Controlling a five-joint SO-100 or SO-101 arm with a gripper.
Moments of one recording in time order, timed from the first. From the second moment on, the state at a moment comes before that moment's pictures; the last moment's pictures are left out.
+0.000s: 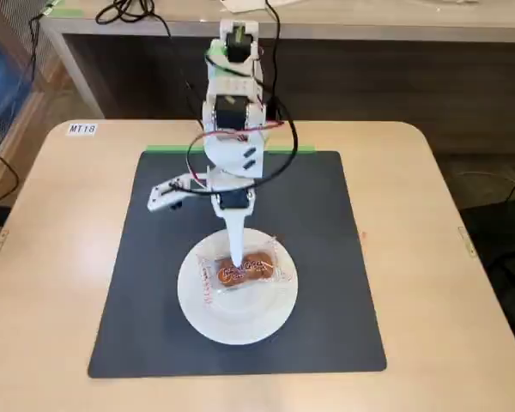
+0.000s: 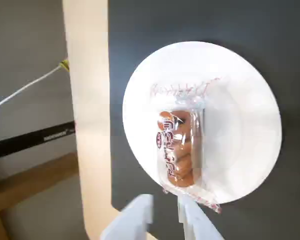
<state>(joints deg) 4.9 109.9 93.5 66.4 -7.5</state>
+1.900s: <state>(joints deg) 4.4 190.7 175.5 67.1 -4.7</state>
